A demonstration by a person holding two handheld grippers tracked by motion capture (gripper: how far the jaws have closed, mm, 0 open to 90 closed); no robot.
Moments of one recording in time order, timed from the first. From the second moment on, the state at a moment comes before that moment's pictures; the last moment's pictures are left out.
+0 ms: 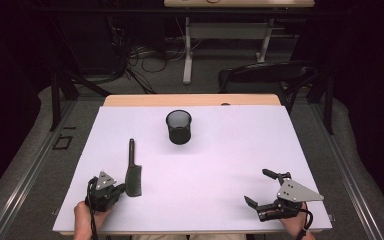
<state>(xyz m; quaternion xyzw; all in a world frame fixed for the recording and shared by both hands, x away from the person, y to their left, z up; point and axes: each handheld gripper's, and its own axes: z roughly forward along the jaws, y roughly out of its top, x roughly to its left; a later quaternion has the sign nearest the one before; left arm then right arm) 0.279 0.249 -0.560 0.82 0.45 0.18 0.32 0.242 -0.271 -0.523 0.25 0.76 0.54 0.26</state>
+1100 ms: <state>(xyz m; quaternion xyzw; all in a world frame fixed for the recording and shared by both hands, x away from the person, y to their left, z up) 0.295 0.221 -0.560 0.83 0.42 0.18 0.32 0.243 -0.270 -0.523 0.25 0.76 0.54 0.26</state>
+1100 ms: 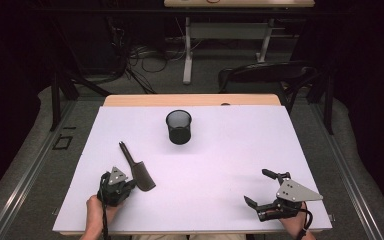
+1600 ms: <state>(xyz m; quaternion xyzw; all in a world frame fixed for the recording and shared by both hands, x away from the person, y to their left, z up) 0.312 0.203 -0.557 0.85 0.40 0.18 0.31 0.243 -0.271 -0.523 0.25 0.76 0.54 0.26</state>
